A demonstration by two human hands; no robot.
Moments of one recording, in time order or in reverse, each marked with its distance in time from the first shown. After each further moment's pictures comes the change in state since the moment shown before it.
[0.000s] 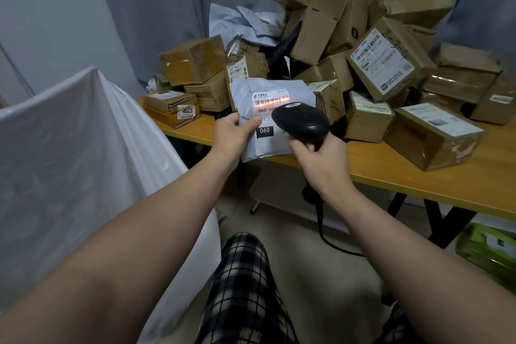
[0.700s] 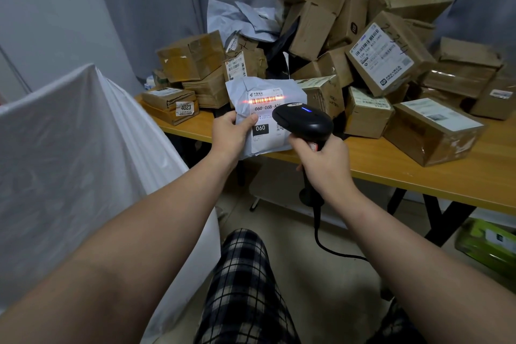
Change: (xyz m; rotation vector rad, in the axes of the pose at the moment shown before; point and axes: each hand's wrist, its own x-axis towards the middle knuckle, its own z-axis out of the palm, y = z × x) left_hand -0.001 -0.006 0.002 0.067 0.059 0.026; right_hand -0.009 -0.003 -0.005 0.054 -0.042 0.095
